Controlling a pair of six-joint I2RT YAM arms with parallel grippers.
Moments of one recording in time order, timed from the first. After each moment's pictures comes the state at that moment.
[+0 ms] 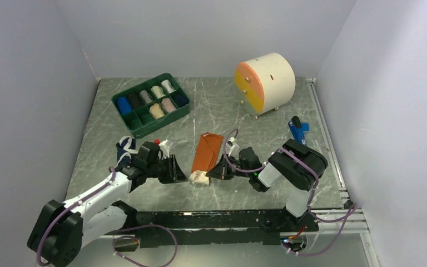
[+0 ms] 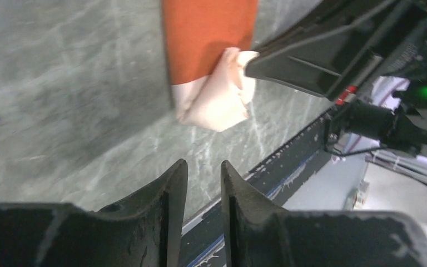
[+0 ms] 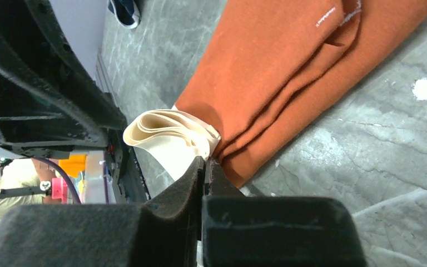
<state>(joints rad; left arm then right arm) -0.50 0.99 0.41 -0.25 0.43 -0.71 0.73 1.80 0.33 1.09 -0.48 0.89</state>
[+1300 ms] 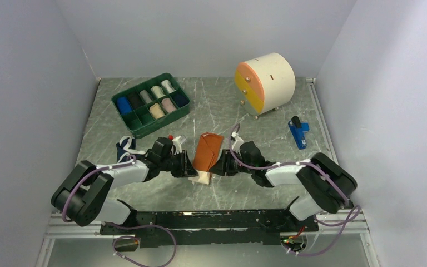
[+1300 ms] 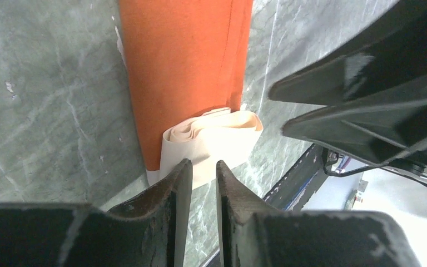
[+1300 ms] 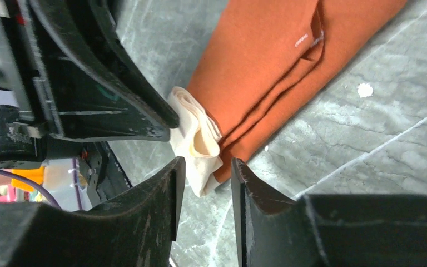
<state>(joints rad) -0.56 1.38 0.45 0.15 0.49 -0.73 0.73 1.52 0.39 0.62 -0.38 0.75</state>
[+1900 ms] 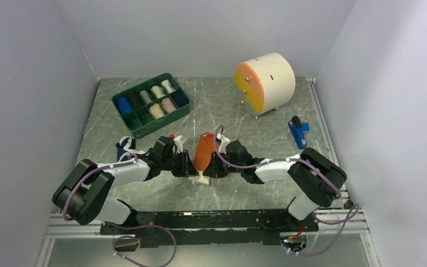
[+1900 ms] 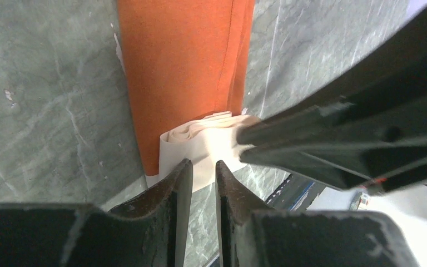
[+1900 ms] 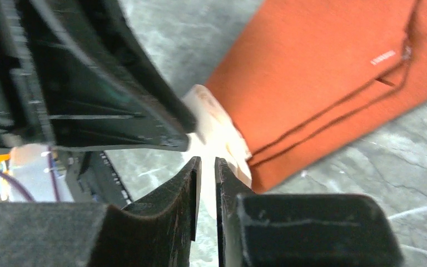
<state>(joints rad) -0.57 1.39 0.47 0.13 0.47 -0.72 0.84 1.55 0.53 0.48 -0.33 0.66</state>
